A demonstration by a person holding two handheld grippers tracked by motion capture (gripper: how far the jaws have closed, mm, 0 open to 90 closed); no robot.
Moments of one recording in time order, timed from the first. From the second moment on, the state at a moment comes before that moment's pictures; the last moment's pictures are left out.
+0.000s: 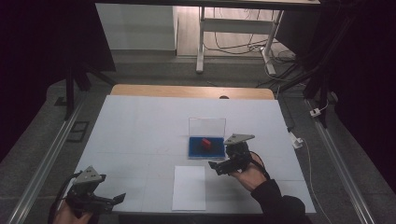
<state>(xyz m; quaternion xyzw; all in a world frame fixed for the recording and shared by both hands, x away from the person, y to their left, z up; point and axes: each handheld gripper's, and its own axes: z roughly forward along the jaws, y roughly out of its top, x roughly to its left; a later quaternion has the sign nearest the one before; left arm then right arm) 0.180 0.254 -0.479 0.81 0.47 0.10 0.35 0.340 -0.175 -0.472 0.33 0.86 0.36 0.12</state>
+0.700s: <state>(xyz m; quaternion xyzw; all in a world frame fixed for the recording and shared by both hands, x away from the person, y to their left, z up) 0.180 0.255 -0.479 0.80 0.47 0.10 0.36 0.378 -0.141 -0.485 0.32 0.88 0.33 0.13</state>
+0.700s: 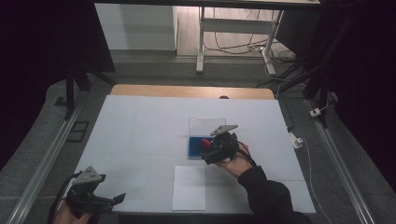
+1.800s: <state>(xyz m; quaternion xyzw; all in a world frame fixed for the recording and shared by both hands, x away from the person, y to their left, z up) 0.180 0.255 -0.480 0.81 0.47 0.09 0.36 0.406 -0.131 -0.489 0.29 0.89 0.32 0.12</state>
